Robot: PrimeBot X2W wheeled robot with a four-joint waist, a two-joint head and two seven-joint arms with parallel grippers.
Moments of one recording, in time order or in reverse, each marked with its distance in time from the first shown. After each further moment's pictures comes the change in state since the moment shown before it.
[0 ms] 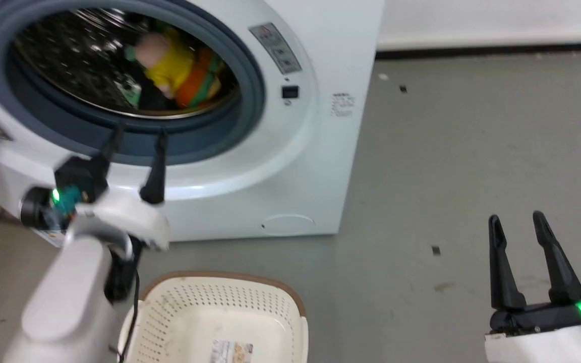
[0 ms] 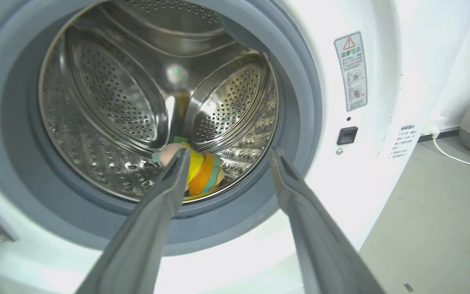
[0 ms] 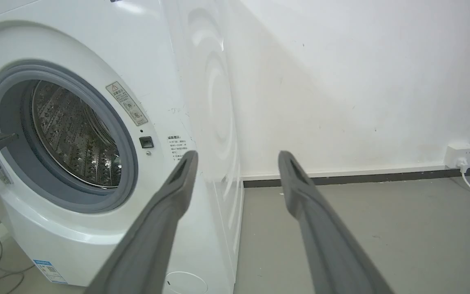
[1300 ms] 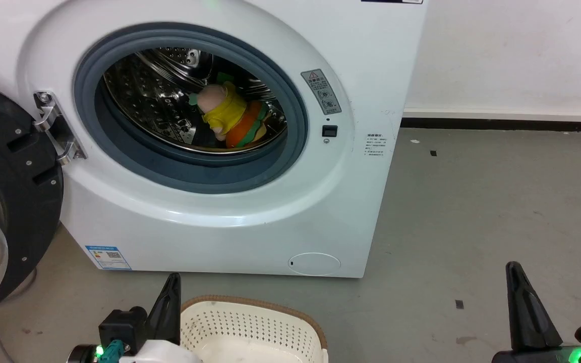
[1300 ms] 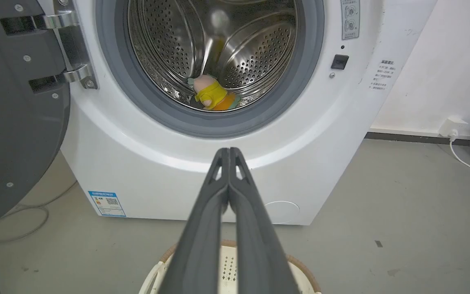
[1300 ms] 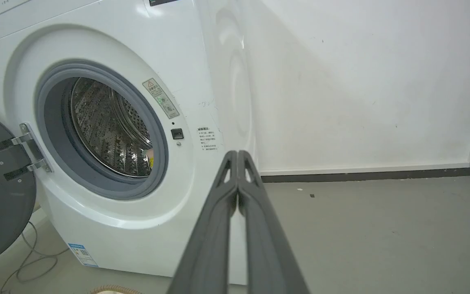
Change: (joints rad) left arm 0.591 -0.128 0.065 -0.322 0.069 0.153 0.005; right arm 0.138 0.000 -0.016 0.031 0.017 0.000 0.002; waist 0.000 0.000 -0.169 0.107
